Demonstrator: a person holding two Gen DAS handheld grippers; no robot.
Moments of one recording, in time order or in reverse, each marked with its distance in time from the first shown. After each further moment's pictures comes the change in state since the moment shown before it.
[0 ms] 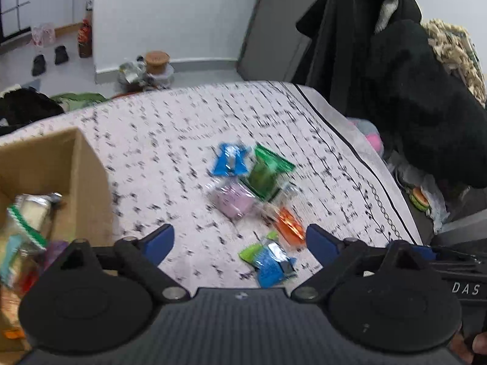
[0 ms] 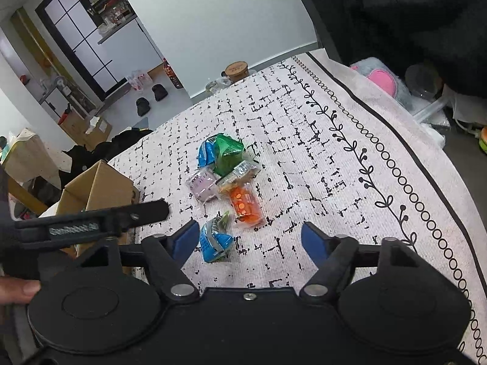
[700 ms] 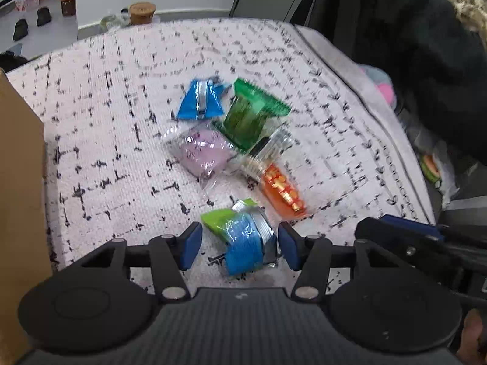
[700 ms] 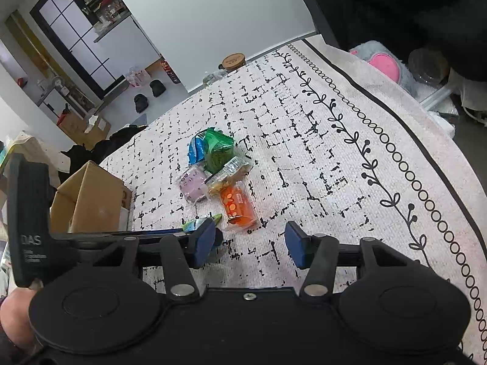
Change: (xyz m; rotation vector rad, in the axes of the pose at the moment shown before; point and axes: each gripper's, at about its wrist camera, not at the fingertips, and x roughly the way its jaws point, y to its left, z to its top) left arm 0.072 -0.015 -0.011 -0.018 0.188 -0.016; right arm 0.022 -0.011 0.004 0.026 0.031 0.015
